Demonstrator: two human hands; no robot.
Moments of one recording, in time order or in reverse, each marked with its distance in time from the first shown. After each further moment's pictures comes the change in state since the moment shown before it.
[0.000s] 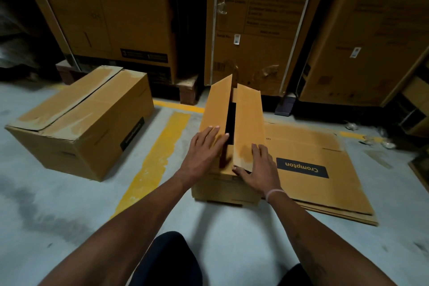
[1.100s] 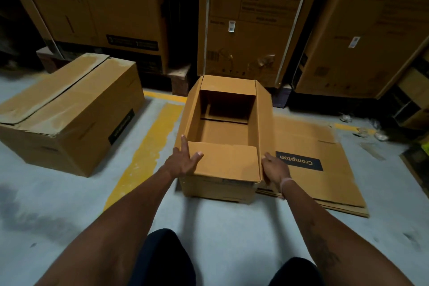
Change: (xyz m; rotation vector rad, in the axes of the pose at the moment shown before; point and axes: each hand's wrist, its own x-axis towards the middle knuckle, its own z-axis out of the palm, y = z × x) left_hand -0.014 -0.036 0.045 -0.484 -0.568 -0.684; right_hand 0.015 0.055 -0.009 0.419 -0.285 0.551
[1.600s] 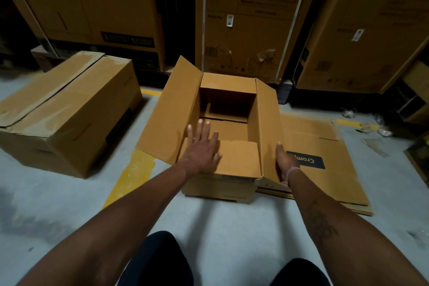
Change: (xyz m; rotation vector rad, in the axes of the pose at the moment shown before) left_hand 0.009 0.074 0.002 0.649 0.144 0.391; right_hand 0.065 0.038 -0.015 0.440 0.135 0.339
